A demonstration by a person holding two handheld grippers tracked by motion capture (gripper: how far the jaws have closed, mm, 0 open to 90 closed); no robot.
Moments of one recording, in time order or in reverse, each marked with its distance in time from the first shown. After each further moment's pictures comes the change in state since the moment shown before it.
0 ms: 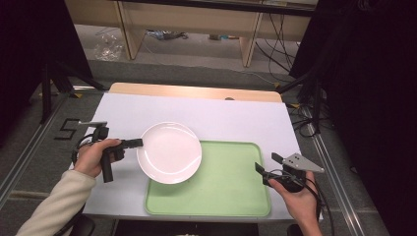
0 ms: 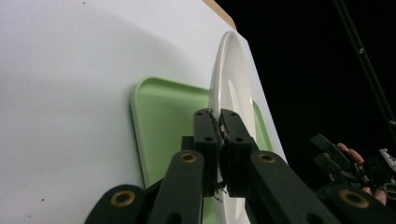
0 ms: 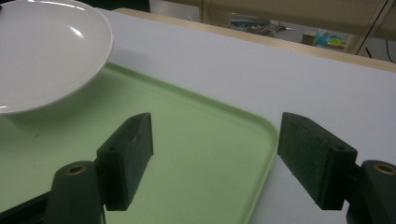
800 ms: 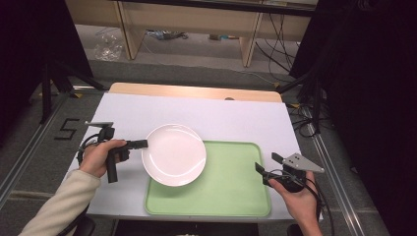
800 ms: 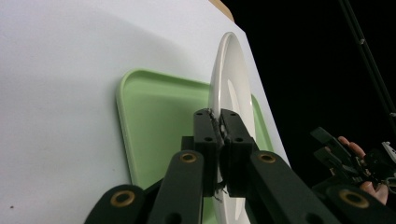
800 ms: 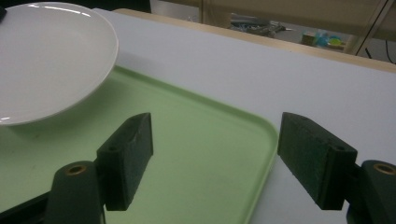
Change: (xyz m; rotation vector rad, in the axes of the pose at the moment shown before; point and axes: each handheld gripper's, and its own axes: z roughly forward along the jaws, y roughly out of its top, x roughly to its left) left arm -0.006 -0.004 0.011 0.026 -0.006 0.016; right arm 0.000 0.000 0.000 -0.004 -0.005 -0.005
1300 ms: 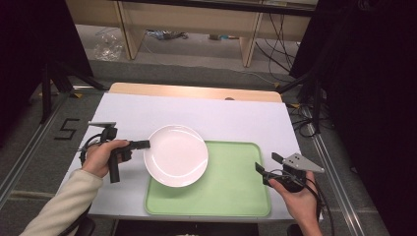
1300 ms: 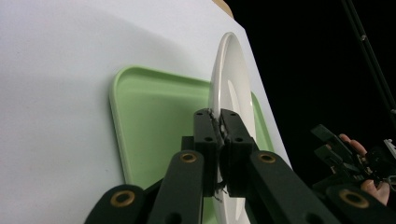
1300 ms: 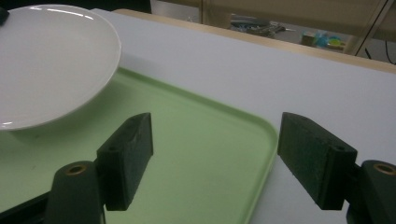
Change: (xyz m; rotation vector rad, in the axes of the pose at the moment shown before) left arm -0.003 -0.001 0.006 0.011 0.003 0.003; right arm 0.001 0.000 0.001 -0.011 0.001 0.009
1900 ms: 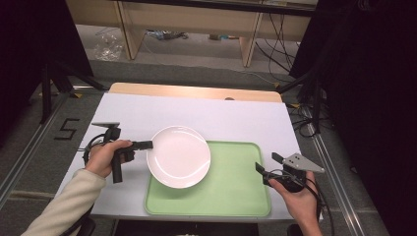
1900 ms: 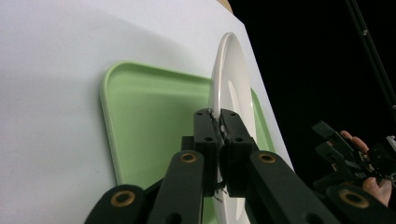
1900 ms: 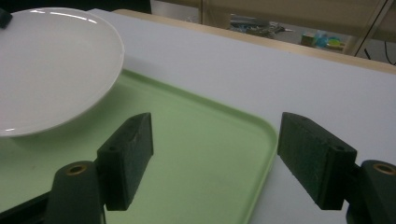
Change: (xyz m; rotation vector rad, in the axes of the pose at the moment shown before) left arm -0.003 -0.002 0.007 0.016 -0.003 0.008; right arm 0.000 0.000 0.000 -0.001 -0.001 0.000
